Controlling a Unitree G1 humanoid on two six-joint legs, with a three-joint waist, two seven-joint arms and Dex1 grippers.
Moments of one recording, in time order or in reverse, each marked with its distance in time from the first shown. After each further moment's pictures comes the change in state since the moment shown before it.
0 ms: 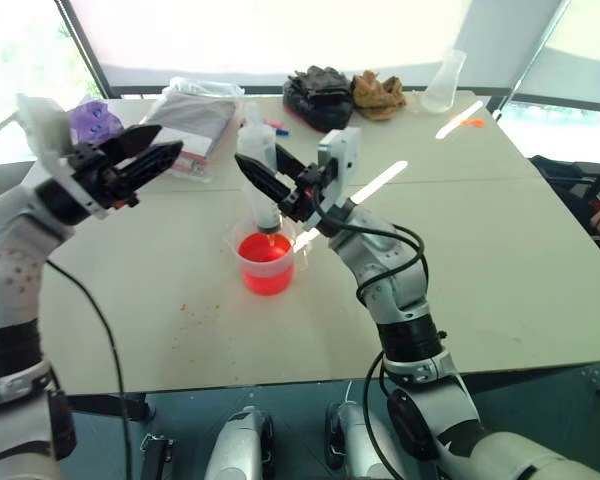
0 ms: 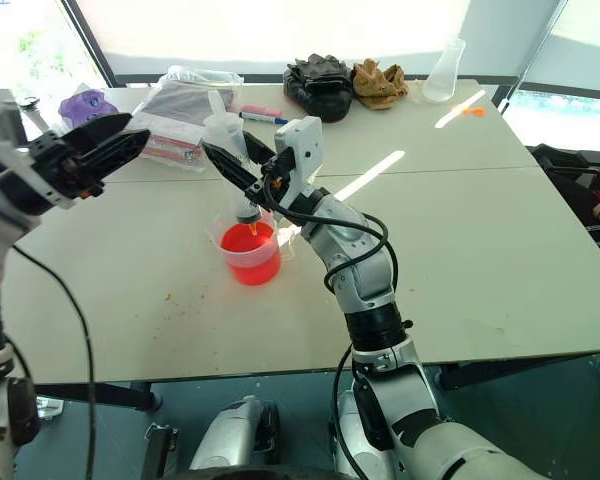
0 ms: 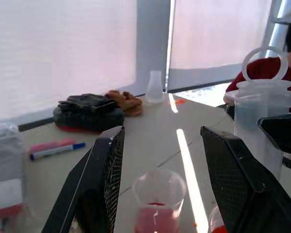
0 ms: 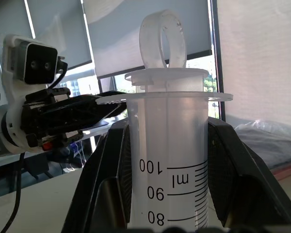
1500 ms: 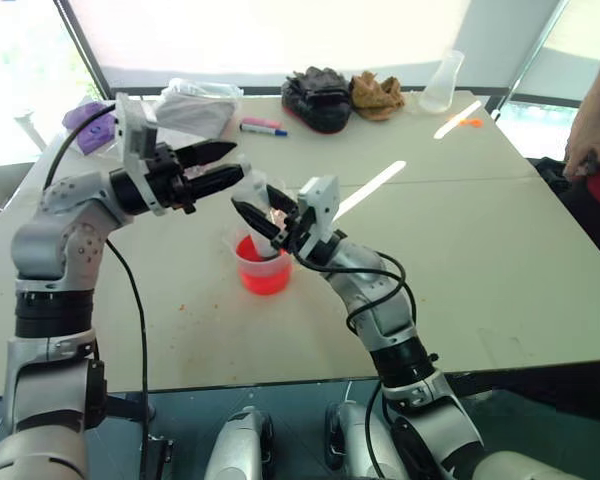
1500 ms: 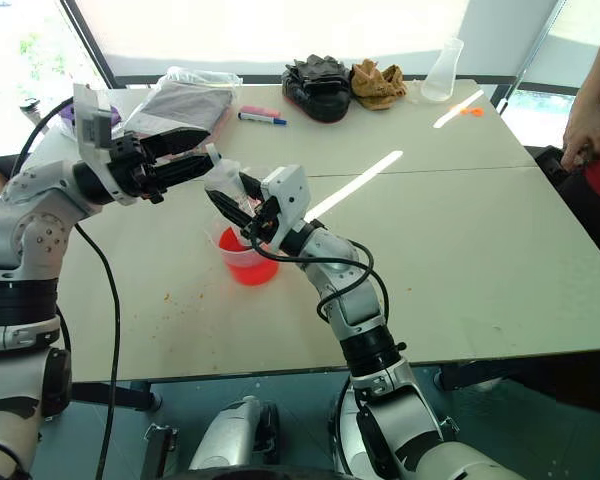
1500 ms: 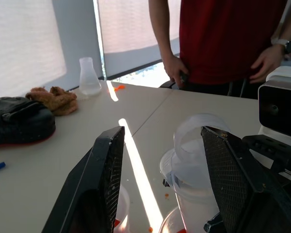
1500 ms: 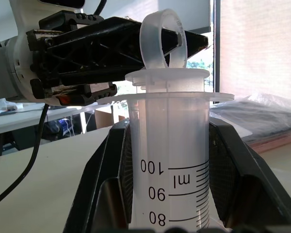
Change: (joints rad) left arm -0.096 -0.055 -0.158 0.074 0.138 -0.059 -0.221; right arm 0.131 -0.003 0.115 0.071 -0.136 -0.171 -0.007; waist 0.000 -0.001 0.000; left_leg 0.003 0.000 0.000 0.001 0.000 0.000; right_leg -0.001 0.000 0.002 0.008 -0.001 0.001
